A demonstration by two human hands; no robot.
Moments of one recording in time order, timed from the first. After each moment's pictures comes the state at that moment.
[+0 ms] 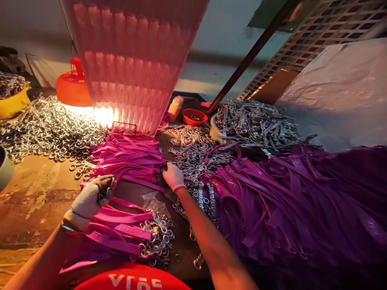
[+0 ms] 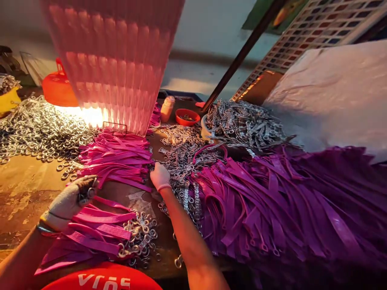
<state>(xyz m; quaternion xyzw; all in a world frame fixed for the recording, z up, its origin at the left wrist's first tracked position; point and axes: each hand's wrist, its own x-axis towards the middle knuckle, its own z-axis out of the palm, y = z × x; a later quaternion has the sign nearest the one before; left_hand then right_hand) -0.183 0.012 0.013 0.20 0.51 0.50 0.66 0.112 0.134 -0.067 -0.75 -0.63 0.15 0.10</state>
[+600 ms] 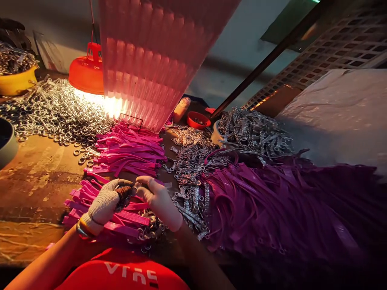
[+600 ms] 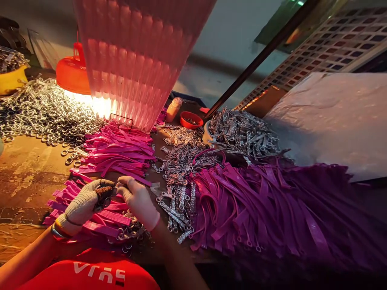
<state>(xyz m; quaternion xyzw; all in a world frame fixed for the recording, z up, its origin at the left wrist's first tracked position) -0.137 -0.044 -0.011 0.34 0.49 0.47 0.65 0.049 -0.013 -0.001 -0.46 -0.69 0.46 0.33</state>
